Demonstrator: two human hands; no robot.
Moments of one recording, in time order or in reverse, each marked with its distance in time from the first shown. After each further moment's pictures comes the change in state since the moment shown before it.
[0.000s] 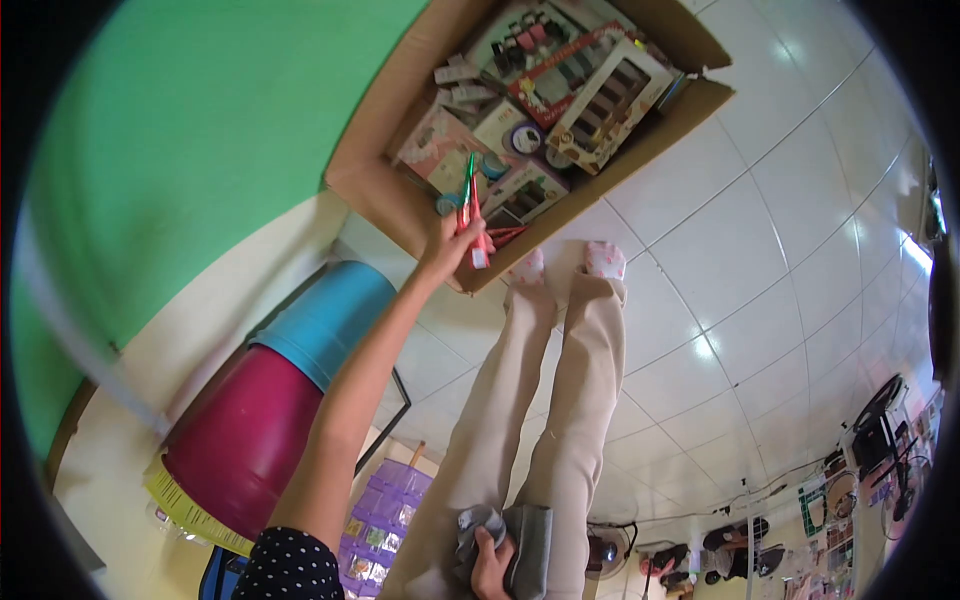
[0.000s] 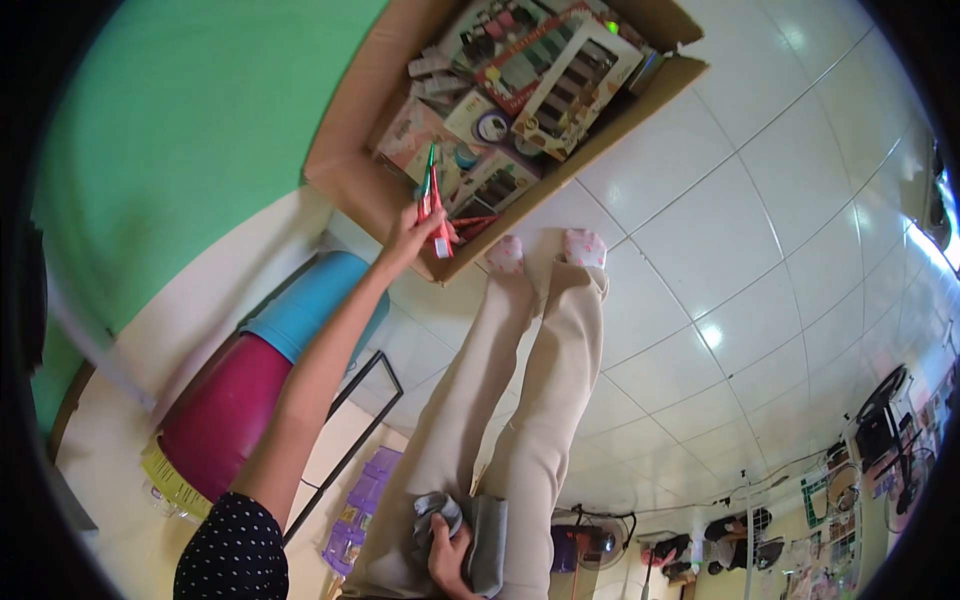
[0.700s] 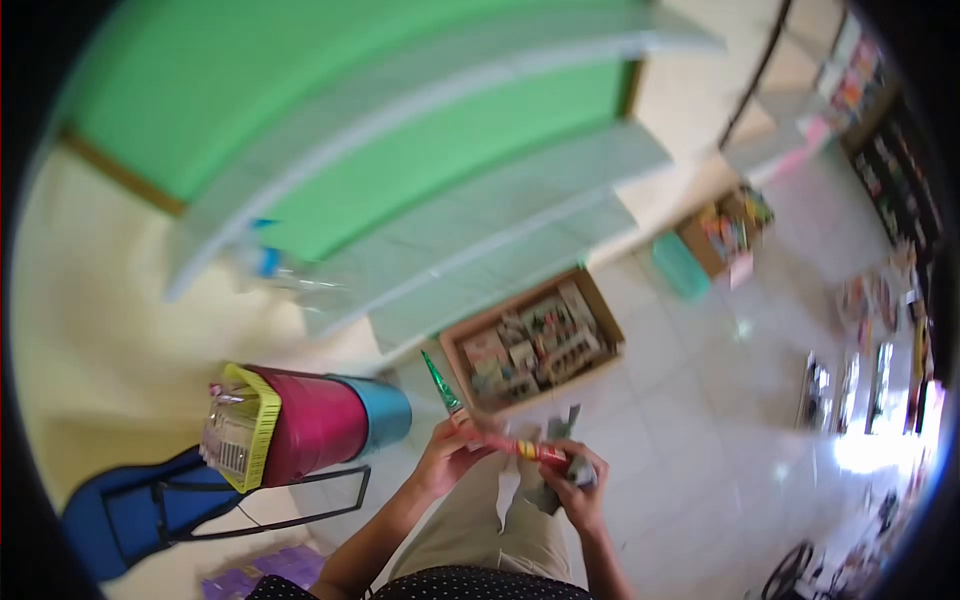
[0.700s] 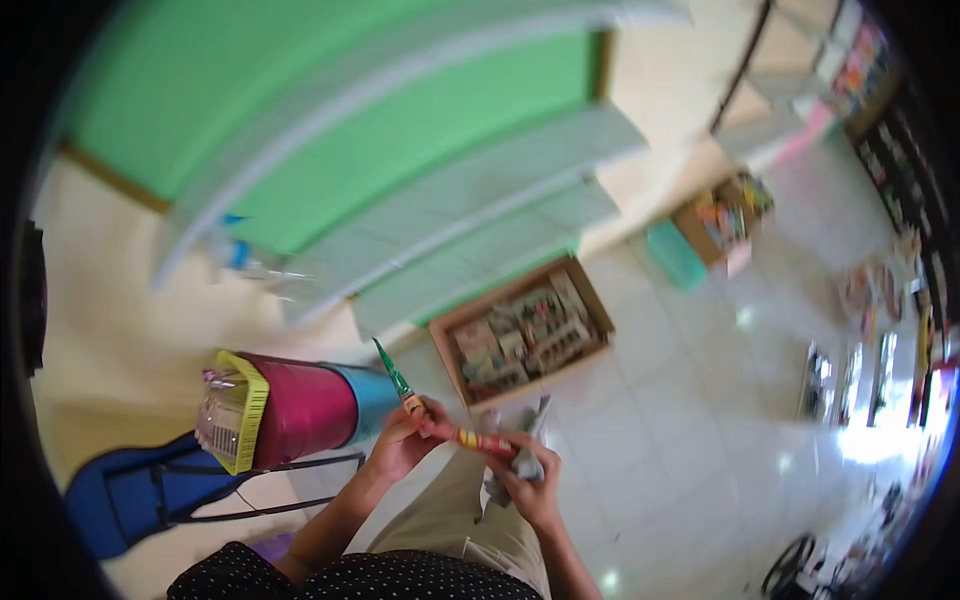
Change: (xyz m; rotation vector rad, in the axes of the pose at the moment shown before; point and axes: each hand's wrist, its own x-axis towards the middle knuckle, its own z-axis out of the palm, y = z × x) left_hand -0.428 0.333 0.121 -0.847 0.006 0.550; right_hand -0.264 -0.191 -0.001 -0.706 -0.685 -1.380
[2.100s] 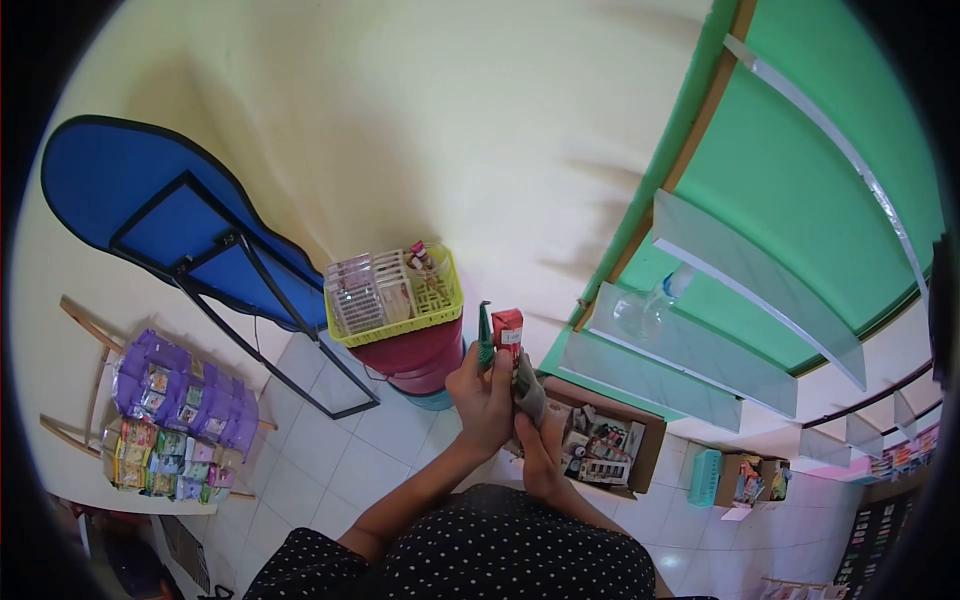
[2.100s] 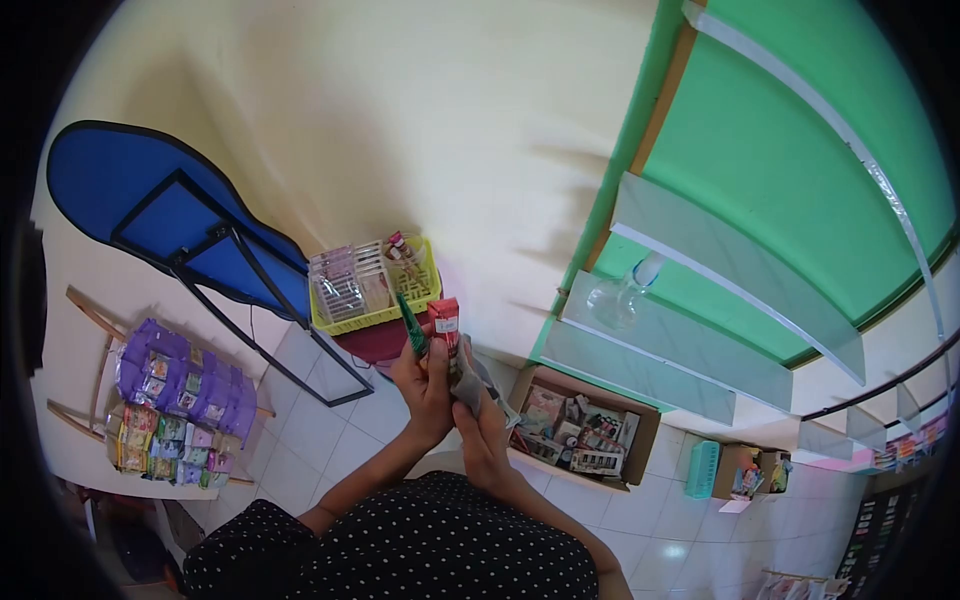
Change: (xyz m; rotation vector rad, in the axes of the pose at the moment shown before) left_hand -0.163 0.139 -0.026 0.493 1.122 1.212; right_hand -0.048 -0.082 0.262 -0.056 -1.113 -0.258
